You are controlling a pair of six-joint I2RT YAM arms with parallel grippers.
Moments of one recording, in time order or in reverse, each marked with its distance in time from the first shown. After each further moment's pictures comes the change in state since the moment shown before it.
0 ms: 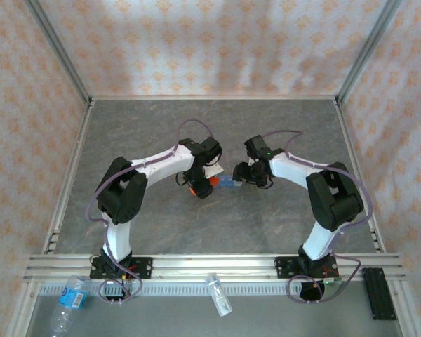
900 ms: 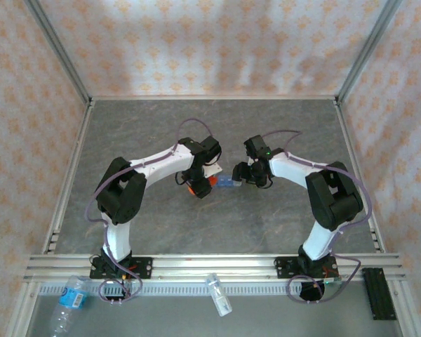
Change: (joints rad) left arm 0.000 -0.006 0.013 -0.032 -0.029 0.000; right arm 0.002 0.005 0.006 -0.001 -0.007 0.000
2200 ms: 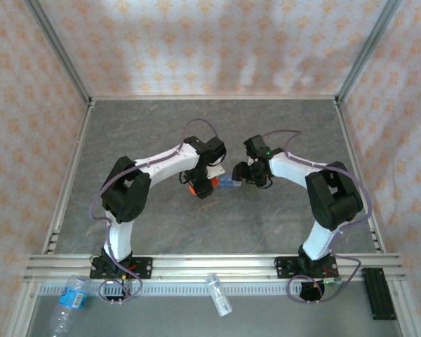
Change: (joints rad) left arm -0.033 0.042 0.067 -0.071 -0.041 0.026; right arm 0.000 0.002 0.002 0.000 -0.001 0.000
